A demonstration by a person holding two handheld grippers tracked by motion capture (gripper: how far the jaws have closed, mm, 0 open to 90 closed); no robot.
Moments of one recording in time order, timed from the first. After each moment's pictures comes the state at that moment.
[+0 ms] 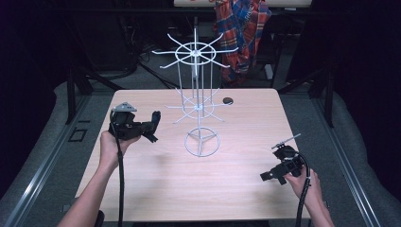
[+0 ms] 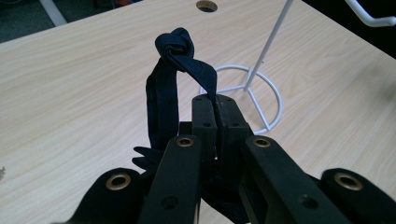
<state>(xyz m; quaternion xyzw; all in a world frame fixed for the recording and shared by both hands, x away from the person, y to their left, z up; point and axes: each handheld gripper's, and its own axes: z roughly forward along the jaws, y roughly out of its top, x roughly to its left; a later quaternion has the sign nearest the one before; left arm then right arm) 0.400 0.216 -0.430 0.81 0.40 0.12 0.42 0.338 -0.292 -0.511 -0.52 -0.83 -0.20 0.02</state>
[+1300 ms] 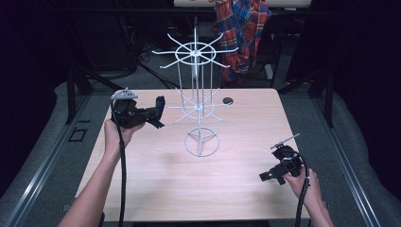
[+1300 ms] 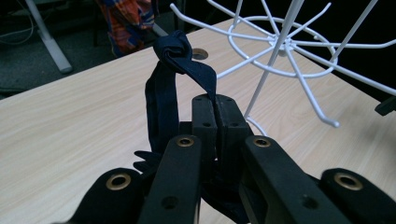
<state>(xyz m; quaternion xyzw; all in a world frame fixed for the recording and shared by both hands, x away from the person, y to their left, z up) 0.412 0.202 -0.399 0.79 0.37 0.14 0.47 0.338 -0.290 -0.510 -0.51 -0.84 -0.19 0.02</state>
